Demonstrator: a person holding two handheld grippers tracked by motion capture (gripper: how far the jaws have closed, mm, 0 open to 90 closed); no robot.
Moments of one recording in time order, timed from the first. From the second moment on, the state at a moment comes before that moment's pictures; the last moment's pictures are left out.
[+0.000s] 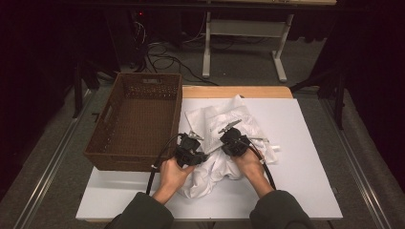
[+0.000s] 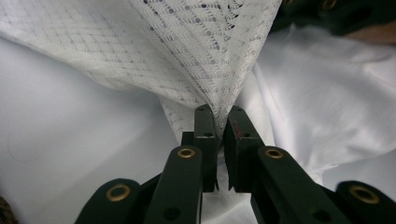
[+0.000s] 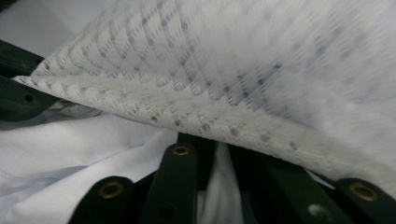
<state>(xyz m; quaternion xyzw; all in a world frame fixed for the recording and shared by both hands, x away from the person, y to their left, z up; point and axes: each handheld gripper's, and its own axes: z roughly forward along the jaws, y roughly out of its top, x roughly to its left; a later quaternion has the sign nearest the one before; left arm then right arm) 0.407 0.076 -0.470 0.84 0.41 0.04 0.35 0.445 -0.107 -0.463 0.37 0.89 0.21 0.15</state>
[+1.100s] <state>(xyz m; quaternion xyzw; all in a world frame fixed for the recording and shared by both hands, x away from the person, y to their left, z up) 0.410 0.080 -0.473 0.84 0.42 0.03 0.35 0.411 -0.088 -0.481 0.30 0.92 0.18 0.16</state>
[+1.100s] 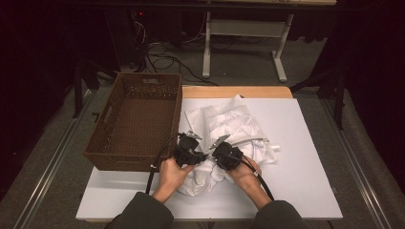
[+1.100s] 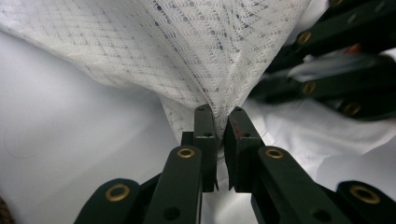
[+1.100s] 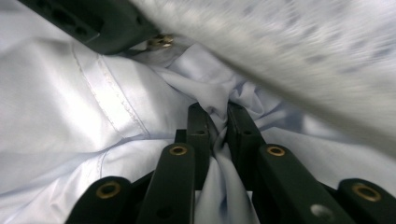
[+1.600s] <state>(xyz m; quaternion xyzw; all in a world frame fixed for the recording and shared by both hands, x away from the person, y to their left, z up) 0.401 0.074 -0.468 0.85 0.40 0.03 0.35 0.442 -0.100 -0.474 0.35 0.88 0.19 0.24</state>
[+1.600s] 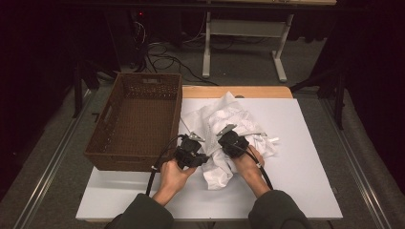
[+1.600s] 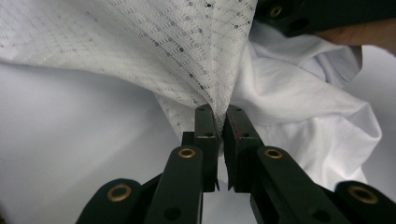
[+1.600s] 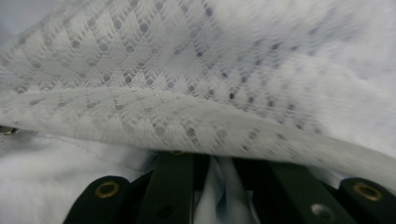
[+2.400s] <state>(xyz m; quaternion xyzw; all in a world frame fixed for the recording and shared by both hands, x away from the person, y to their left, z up) 0.404 0.076 -0.475 0.84 0.41 0.02 0.35 0.401 -0.116 -0.456 0.34 0.90 0.23 0.15</state>
